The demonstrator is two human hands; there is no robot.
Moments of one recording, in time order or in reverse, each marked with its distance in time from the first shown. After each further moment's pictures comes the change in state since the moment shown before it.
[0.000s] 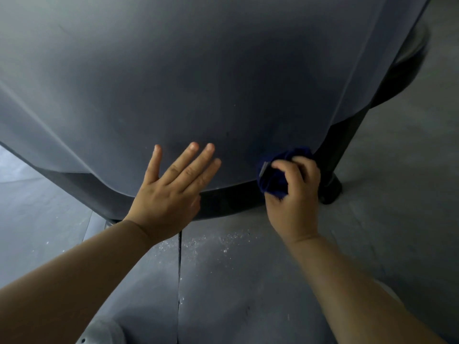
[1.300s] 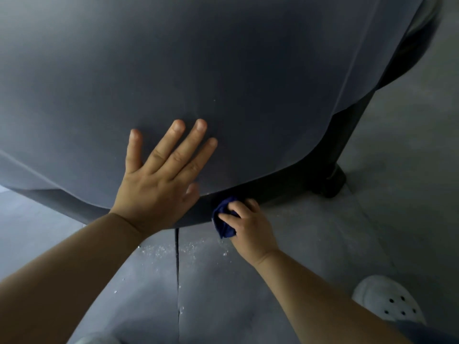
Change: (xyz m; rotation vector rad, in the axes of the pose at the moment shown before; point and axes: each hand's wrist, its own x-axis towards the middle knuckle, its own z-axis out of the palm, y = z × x) left_hand 0.035 -0.010 0.011 0.076 0.156 0.037; right_hand -0.078 0.041 0.076 -0.142 -0.501 -0.149
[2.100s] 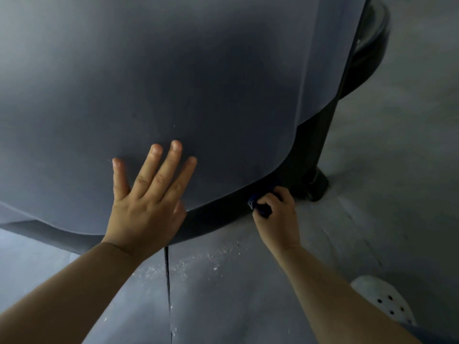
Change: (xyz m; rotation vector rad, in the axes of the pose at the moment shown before) left_hand 0.012 0.024 -0.003 -0.030 -0.036 -0.053; right_hand 0.007 0.050 -0.057 0.223 0.274 0.558
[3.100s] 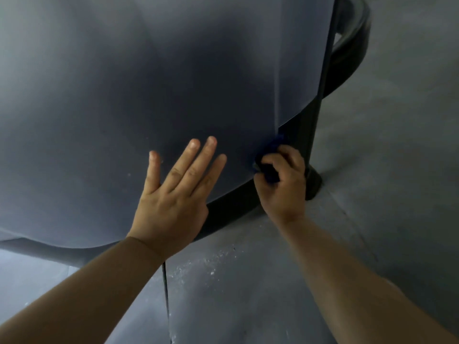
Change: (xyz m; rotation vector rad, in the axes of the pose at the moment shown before) left_hand 0.048 0.040 -0.011 -0.017 -0.100 0.118; right_hand 0.055 -0.024 -0.038 0.105 0.298 -0.213
